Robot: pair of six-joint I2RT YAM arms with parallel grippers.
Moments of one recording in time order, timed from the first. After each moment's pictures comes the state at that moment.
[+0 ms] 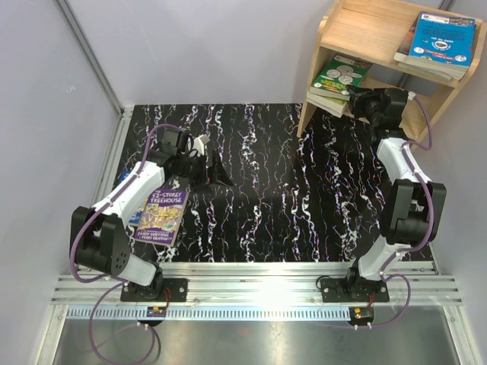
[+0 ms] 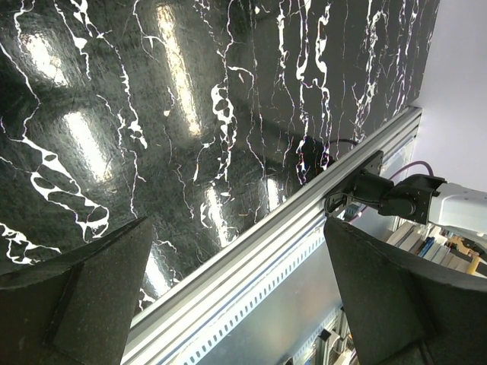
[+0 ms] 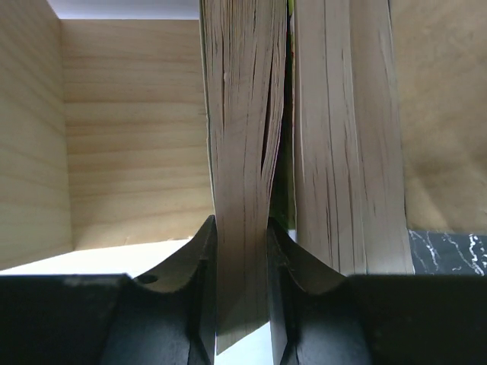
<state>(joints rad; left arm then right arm) -0.29 1.48 1.13 -0.66 0.65 -0.46 -0.13 1.71 1.35 0.23 -0.22 1.44</state>
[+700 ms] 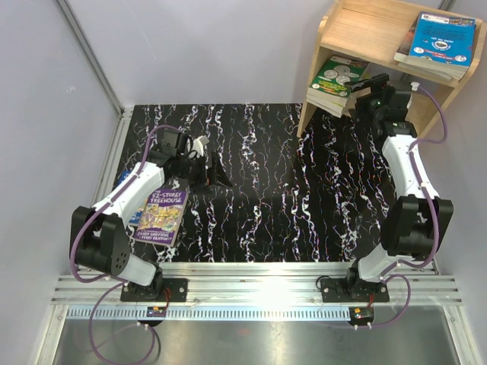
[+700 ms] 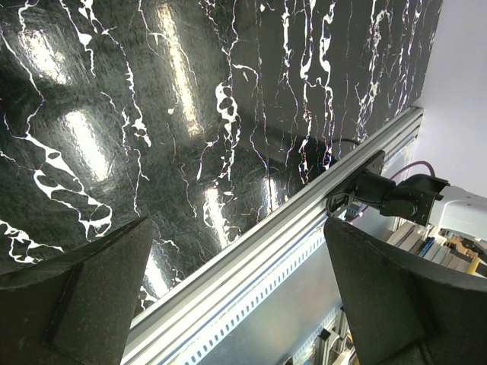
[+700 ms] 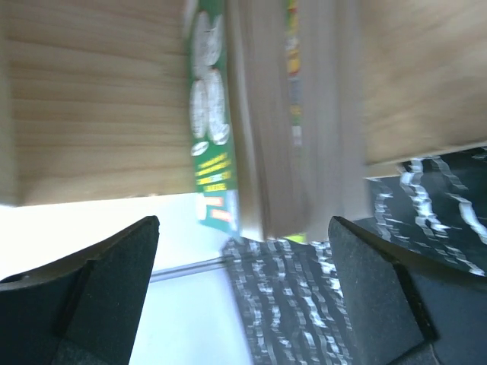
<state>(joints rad) -0.28 1.48 1.12 -0.65 0.65 -0.46 -0.10 1.62 1.46 -0.15 -0.16 1.19</state>
